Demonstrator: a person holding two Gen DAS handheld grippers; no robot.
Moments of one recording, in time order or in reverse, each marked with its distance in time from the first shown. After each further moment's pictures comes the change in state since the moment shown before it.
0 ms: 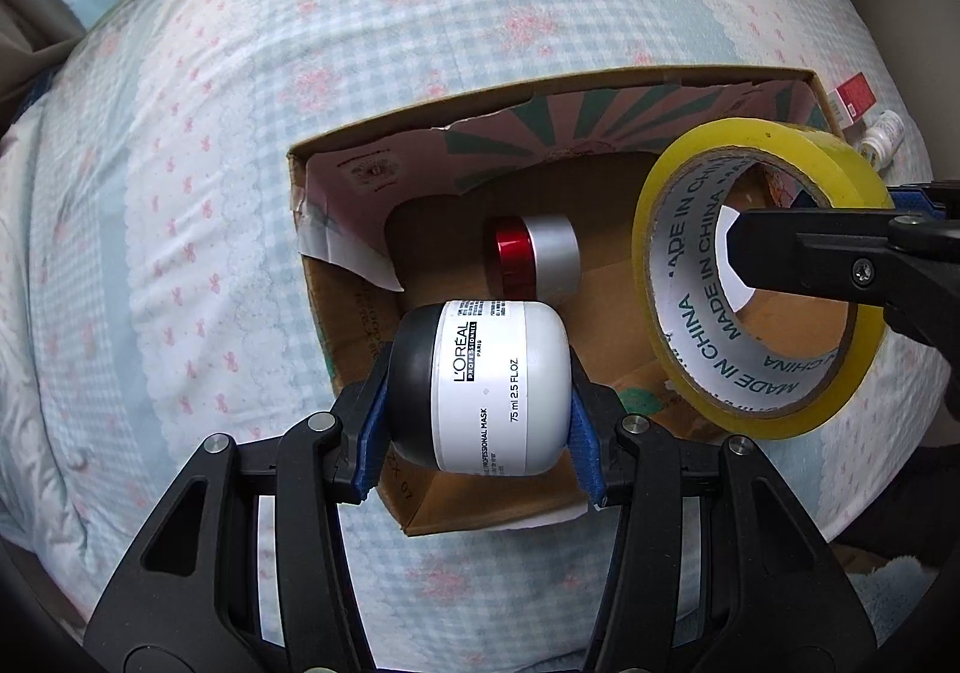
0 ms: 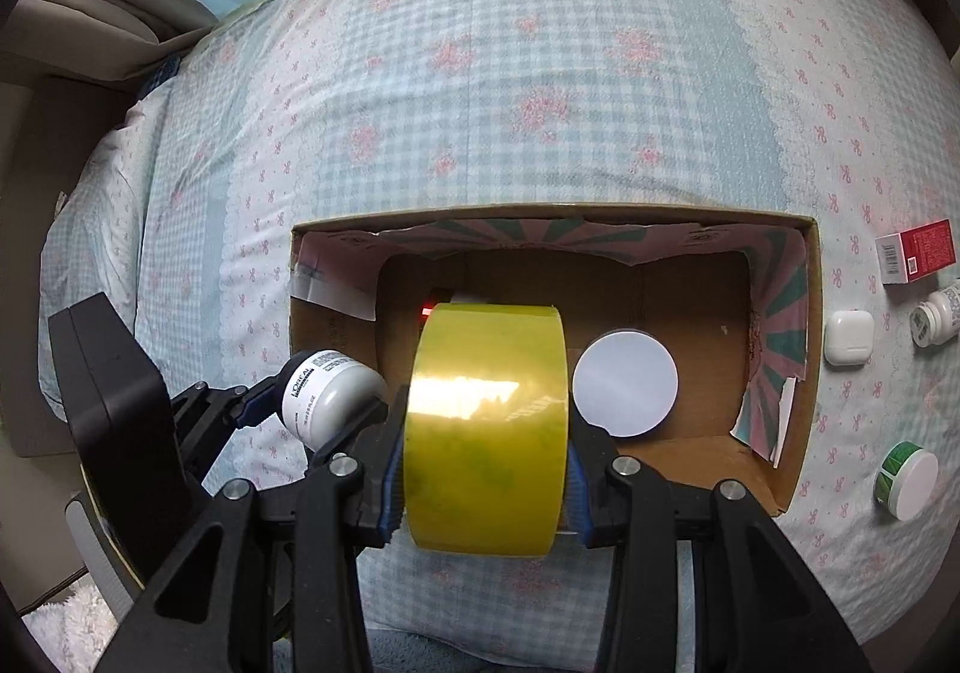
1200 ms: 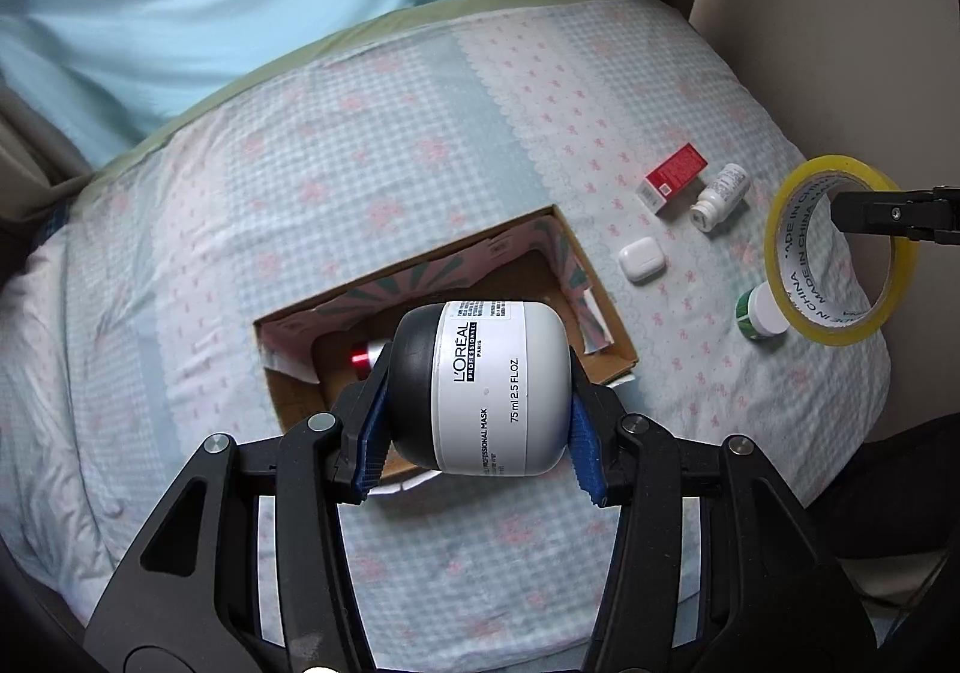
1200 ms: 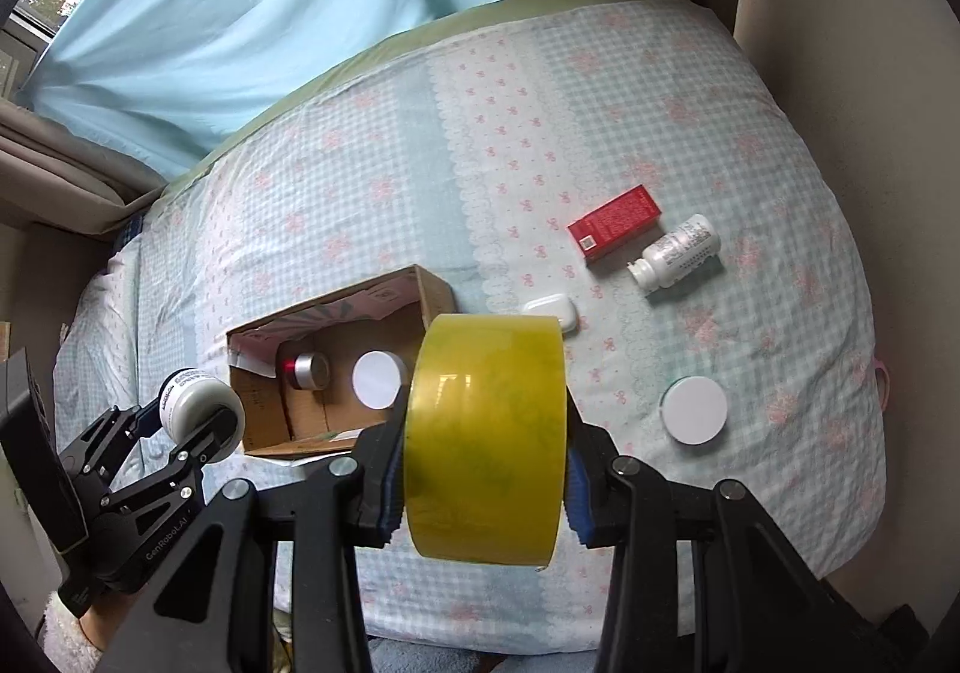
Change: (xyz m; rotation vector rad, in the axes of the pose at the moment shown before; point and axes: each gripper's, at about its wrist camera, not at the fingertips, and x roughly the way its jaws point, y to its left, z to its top) left arm -0.182 -0.123 -0.002 0.111 -0.247 -0.025; right arm -0.220 -0.176 -0.102 0.226 -0.259 -0.064
